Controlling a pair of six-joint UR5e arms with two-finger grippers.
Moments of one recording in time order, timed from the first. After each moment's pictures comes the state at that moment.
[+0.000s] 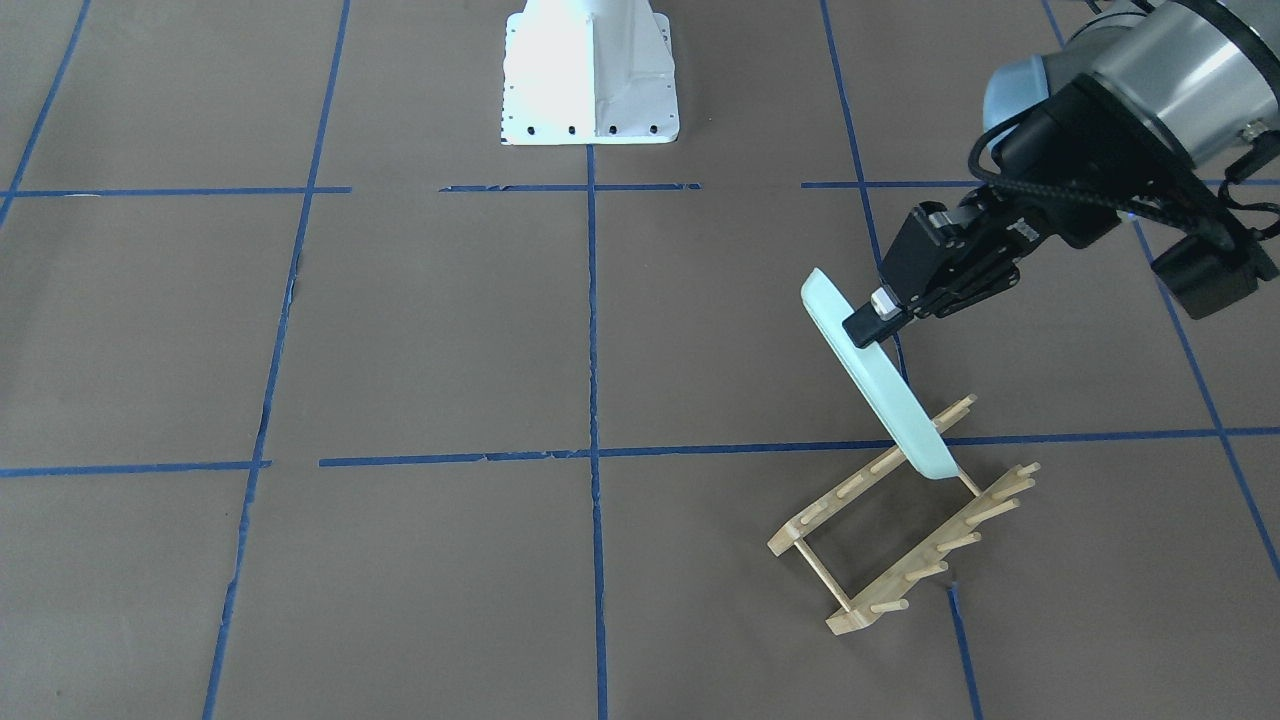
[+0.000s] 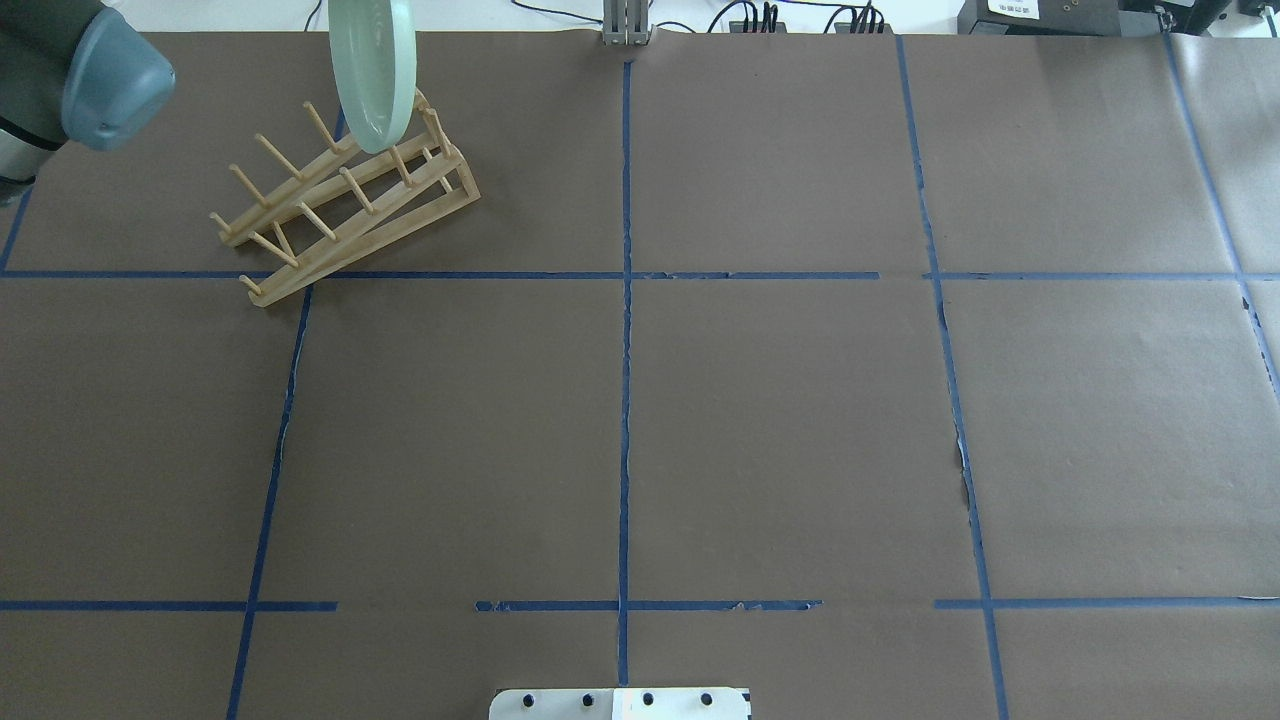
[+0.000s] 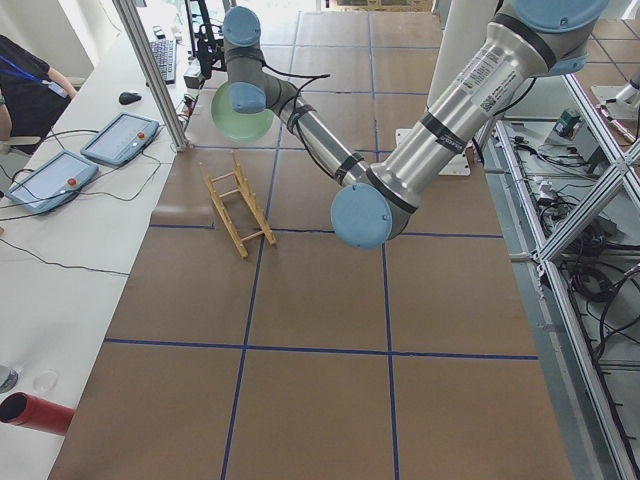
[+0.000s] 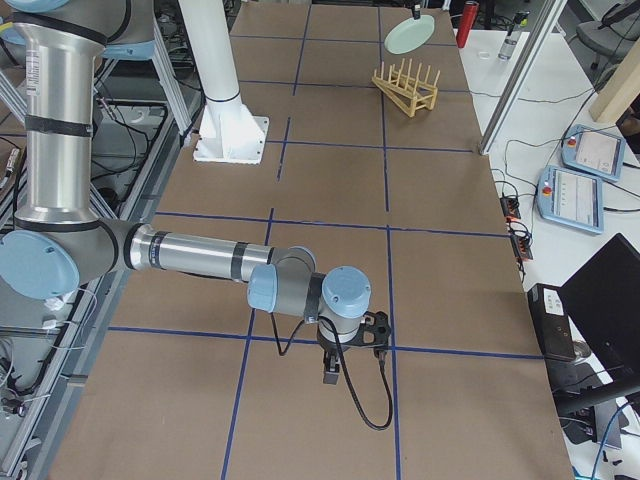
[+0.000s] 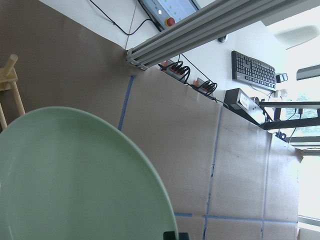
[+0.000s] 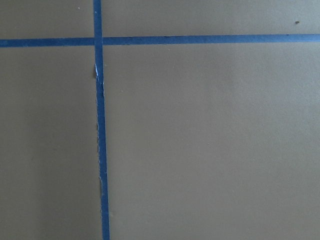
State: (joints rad) left arm -1.17 -2.27 -1.56 -2.36 -2.43 -1.67; right arm 1.62 -1.68 1.60 -1.60 2.30 -0.07
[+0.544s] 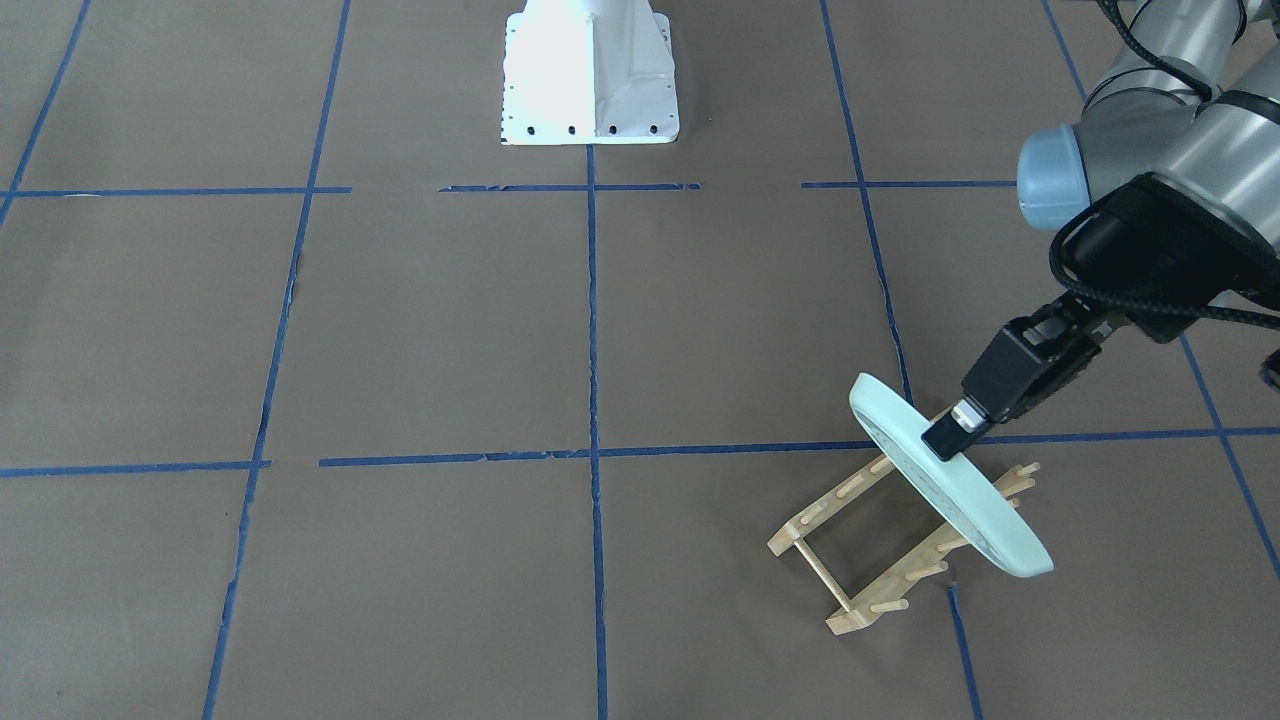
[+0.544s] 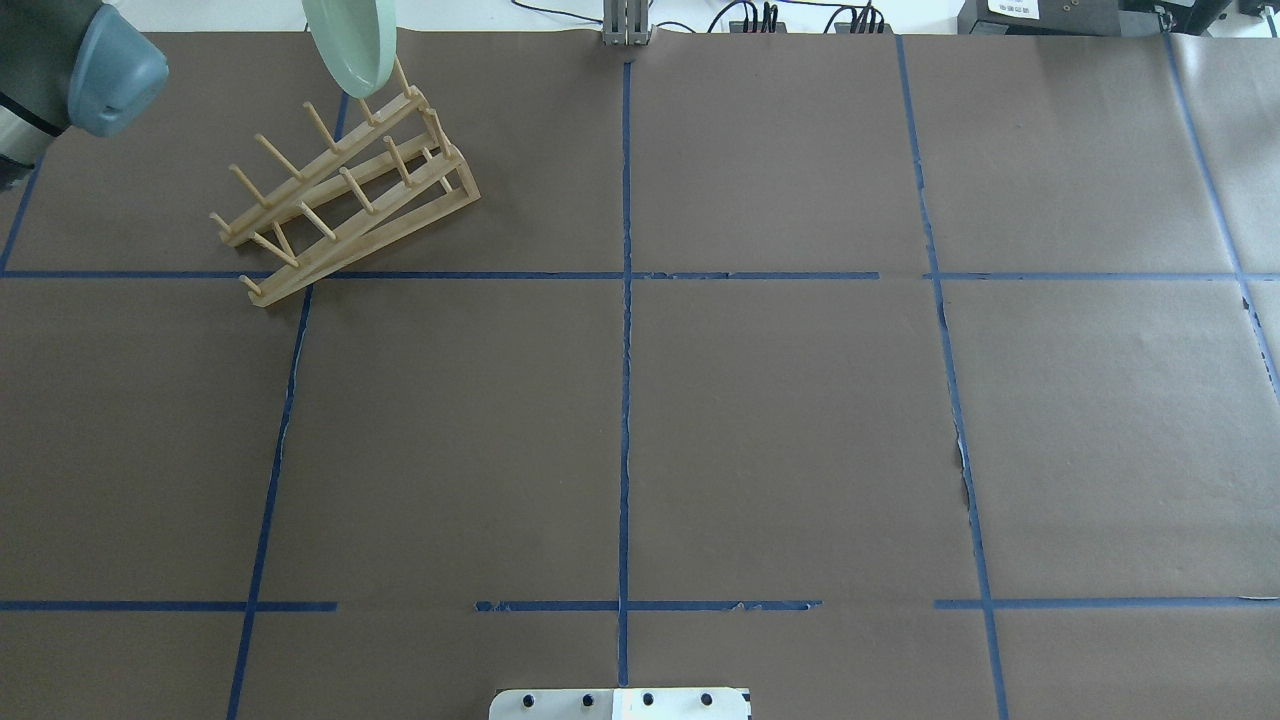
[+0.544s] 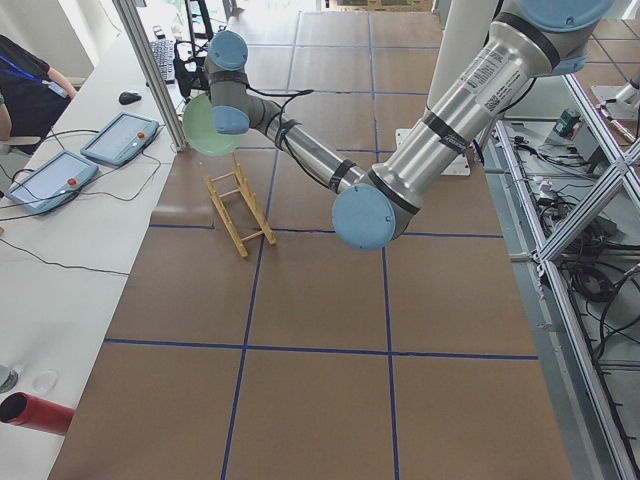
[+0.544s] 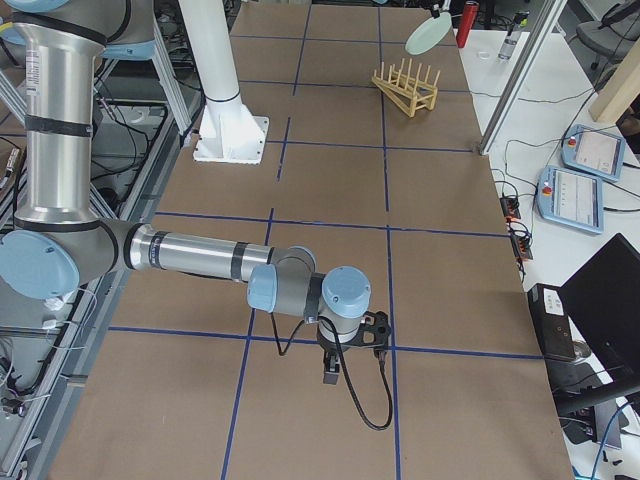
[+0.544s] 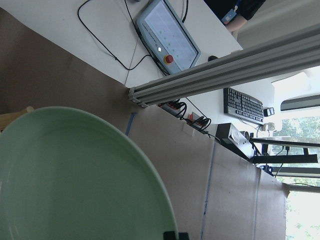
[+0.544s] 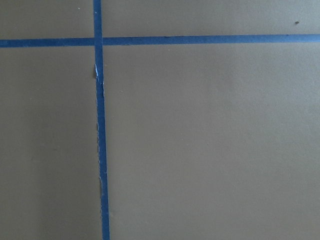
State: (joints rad) left arm -1.19 -2.27 -1.46 -2.47 -2.22 -1.73; right arm 1.62 -1.68 1.60 -1.60 2.30 -0.07
